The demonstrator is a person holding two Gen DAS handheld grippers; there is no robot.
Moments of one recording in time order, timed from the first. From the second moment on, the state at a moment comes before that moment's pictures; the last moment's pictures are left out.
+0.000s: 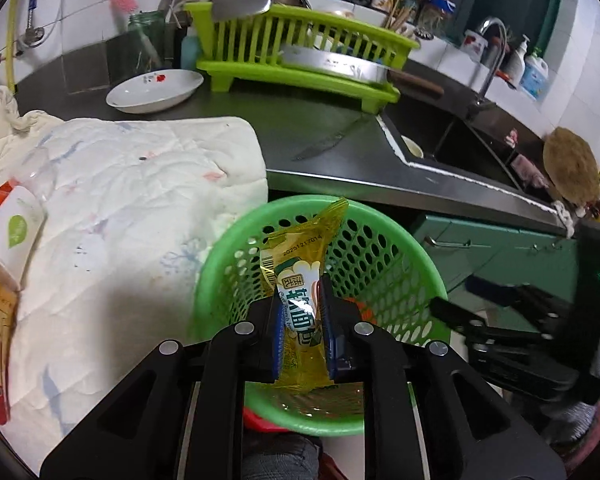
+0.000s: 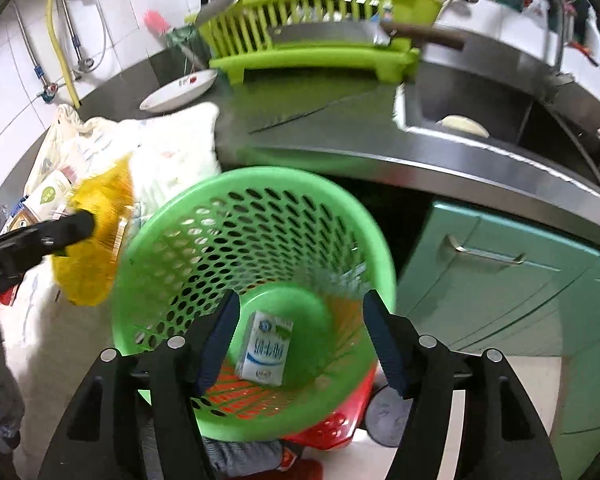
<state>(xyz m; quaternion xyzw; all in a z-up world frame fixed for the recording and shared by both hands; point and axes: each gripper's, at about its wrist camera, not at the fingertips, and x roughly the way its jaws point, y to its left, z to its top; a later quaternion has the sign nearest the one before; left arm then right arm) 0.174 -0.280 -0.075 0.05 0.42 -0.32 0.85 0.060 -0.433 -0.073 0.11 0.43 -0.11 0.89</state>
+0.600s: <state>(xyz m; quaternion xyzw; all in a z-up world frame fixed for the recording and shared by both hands) 0.147 -0.224 -0.046 0.04 0.41 -0.29 0.87 0.054 -0.389 -0.056 0.09 0.39 -0.10 0.91</state>
